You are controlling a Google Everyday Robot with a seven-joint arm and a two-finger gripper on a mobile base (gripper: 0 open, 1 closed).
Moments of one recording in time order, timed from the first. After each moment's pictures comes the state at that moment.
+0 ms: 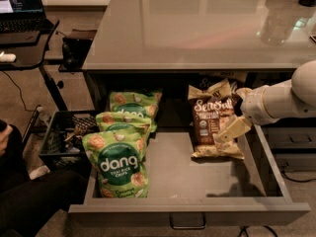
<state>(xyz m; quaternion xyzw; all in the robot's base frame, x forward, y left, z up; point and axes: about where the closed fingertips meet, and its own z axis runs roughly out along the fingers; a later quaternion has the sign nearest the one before) 0.562 -0.225 0.753 -0.48 0.81 0.08 0.33</state>
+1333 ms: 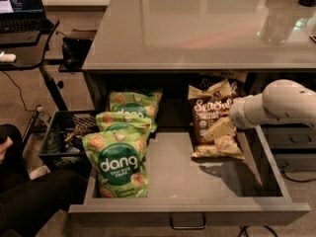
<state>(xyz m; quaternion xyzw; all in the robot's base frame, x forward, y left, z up) 0.611 -0.232 0.681 -0.38 0.86 0.06 0.33</state>
